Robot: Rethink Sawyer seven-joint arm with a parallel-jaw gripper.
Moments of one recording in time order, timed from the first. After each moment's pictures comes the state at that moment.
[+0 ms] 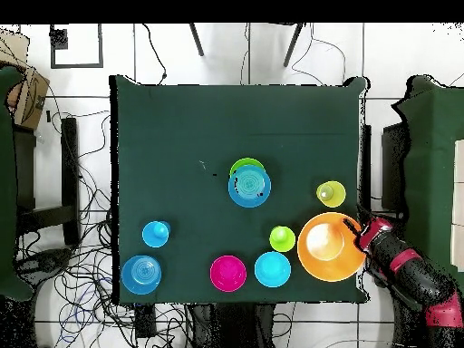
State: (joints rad) arm -1.87 -0.01 1.12 1.73 -0.85 0.72 -0.09
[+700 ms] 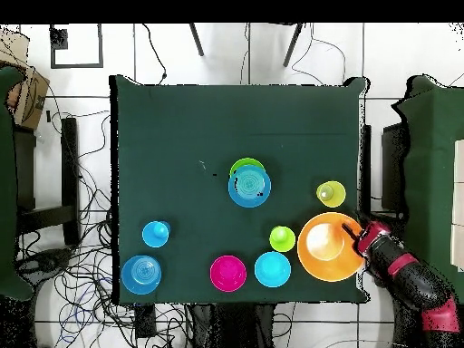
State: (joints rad) arm -1.89 0.01 1.09 1.73 -0.85 0.72 -0.09
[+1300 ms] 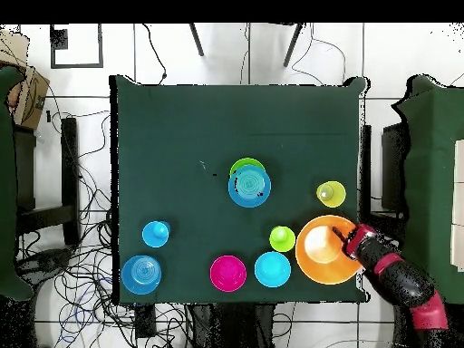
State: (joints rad) arm -1.84 0.00 1.00 1.73 -0.87 0.66 -0.09
